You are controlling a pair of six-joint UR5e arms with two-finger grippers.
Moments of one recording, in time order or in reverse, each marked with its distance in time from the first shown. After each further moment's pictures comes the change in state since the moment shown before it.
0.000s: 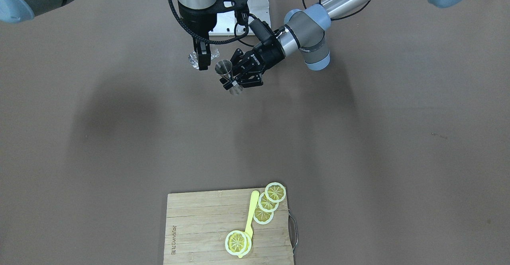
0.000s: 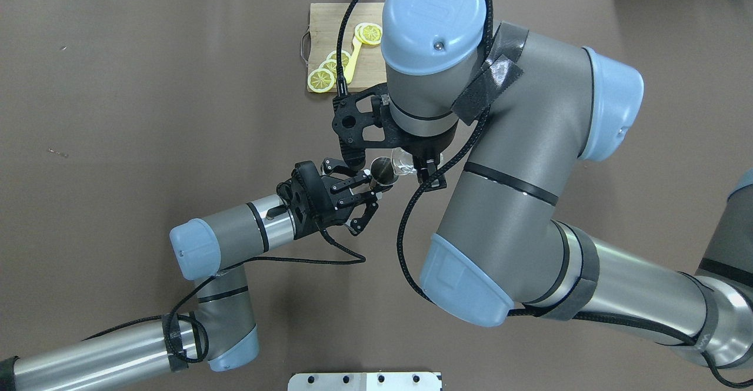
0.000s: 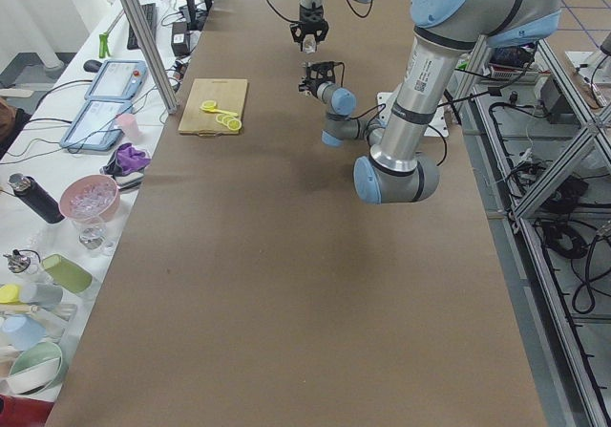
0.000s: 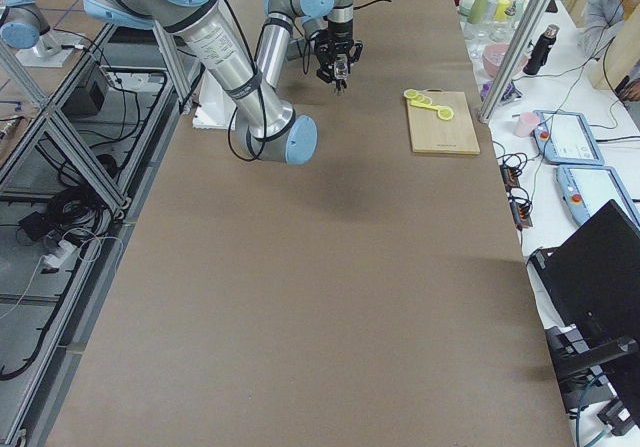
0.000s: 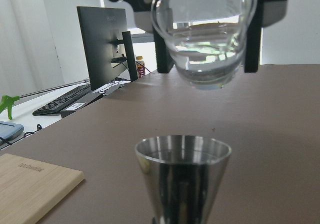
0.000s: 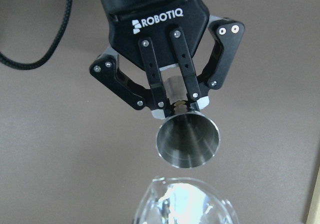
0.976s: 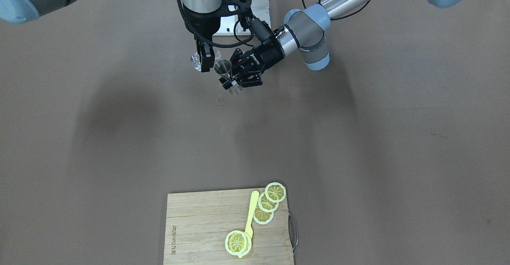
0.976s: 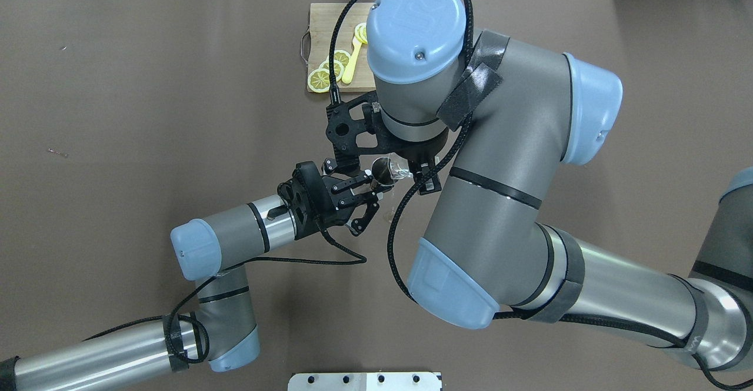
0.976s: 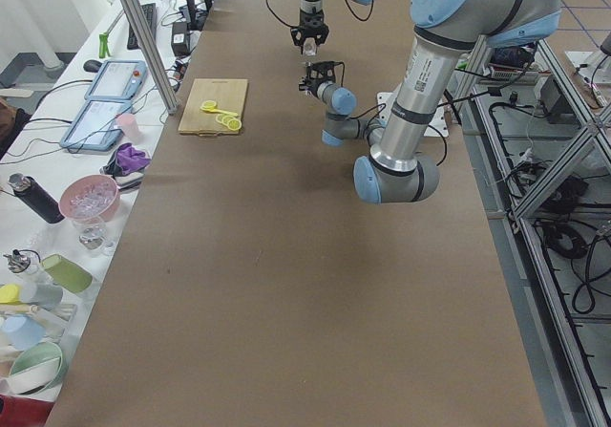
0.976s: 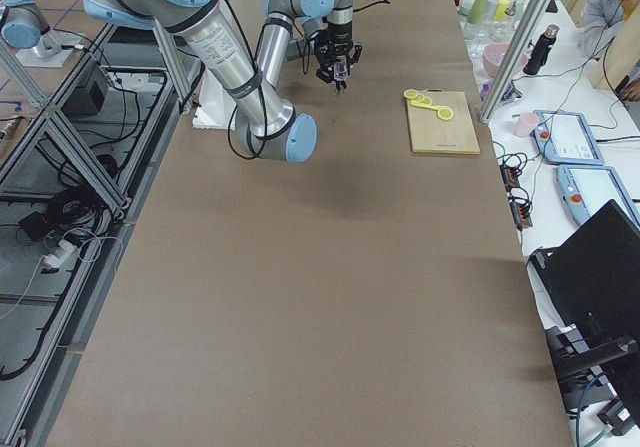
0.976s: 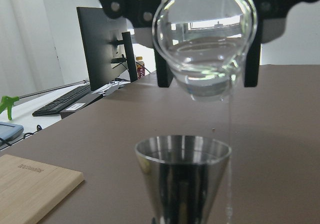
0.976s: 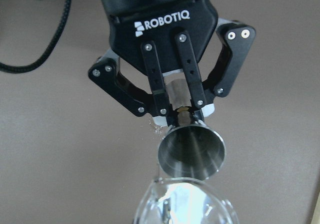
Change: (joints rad) left arm 0.002 -0.002 0.000 0.000 0.000 0.000; right arm -0.018 0.016 -0.034 -0.005 -0.016 -0.014
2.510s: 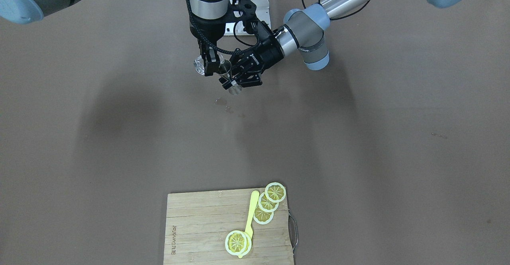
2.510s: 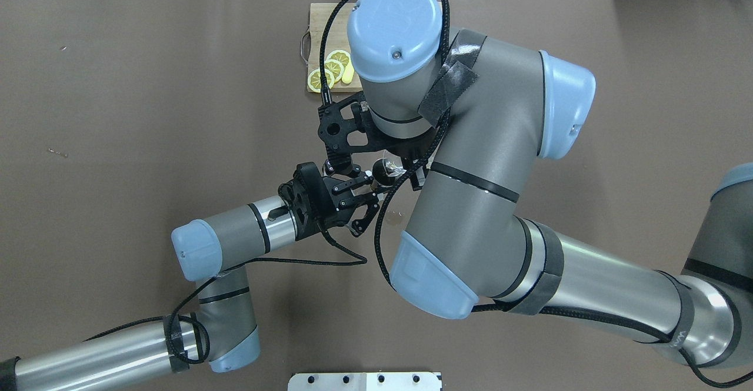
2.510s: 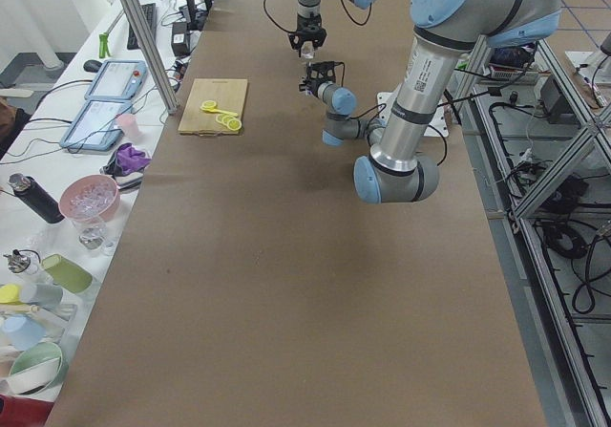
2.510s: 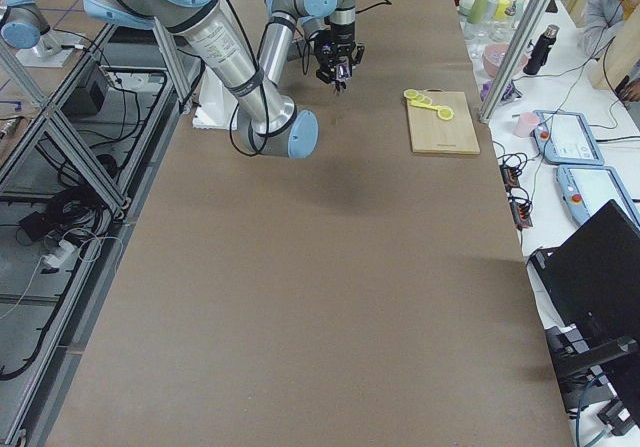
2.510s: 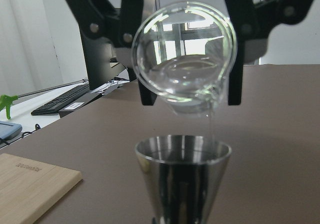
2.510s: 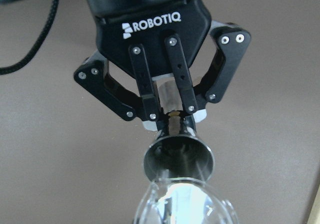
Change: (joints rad) left arm 0.001 -0.001 0.001 0.002 0.000 0.000; right arm -0.001 0.024 -0.047 0.003 -0.015 -0.027
